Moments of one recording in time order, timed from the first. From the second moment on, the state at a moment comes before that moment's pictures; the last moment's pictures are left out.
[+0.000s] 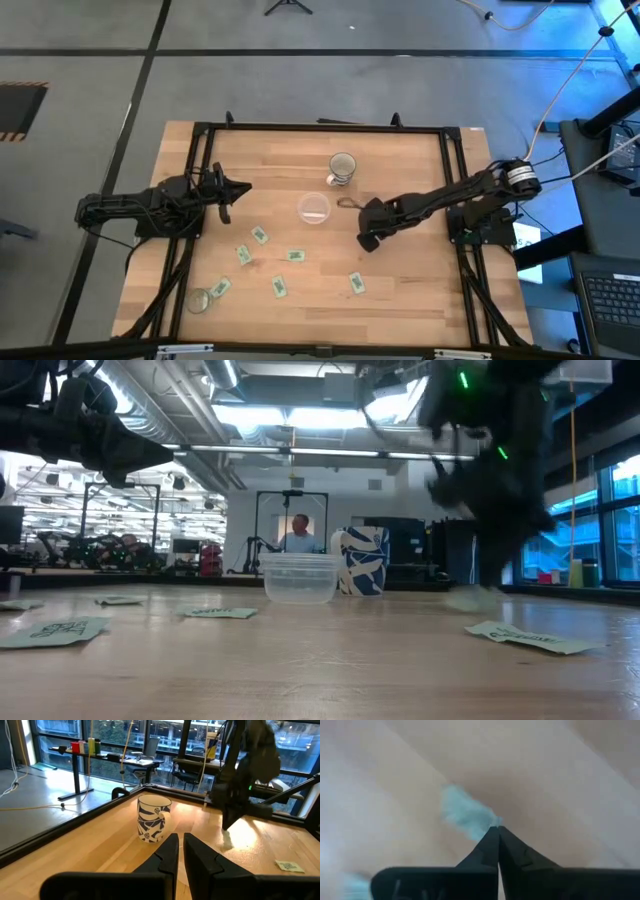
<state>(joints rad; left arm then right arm) 0.08 0.00 0.06 -0.09 -0.24 -0.17 0.15 1.59 0.91 -0.63 0.12 0.99</state>
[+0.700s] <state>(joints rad) 0.08 0.00 0.06 -0.09 -0.24 -0.17 0.06 1.60 1.38 -0.66 0.28 0.56</state>
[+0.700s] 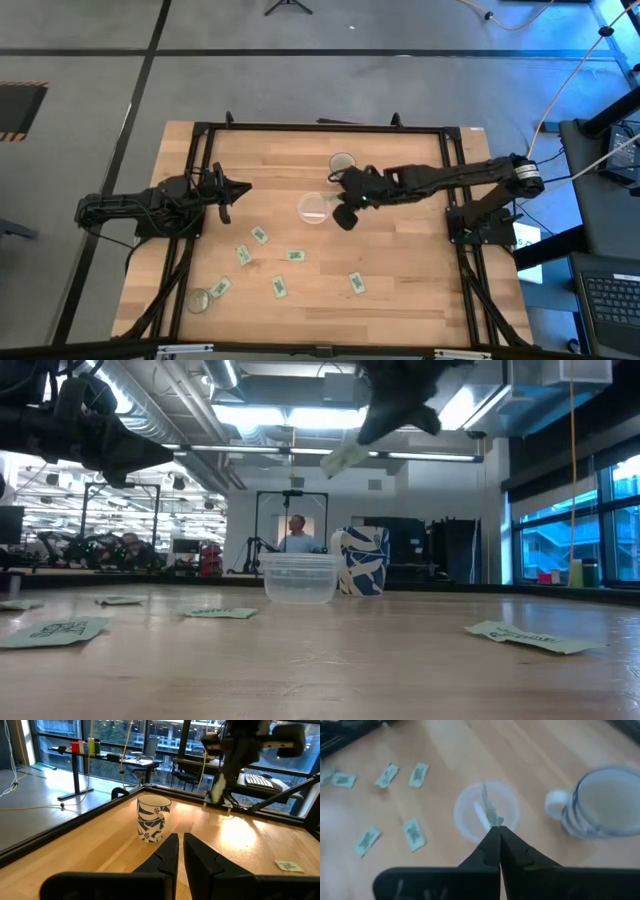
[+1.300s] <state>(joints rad) 0.08 0.00 0.06 -0.09 -0.24 -0.17 0.00 1.94 1.51 -0.67 0.15 0.41</state>
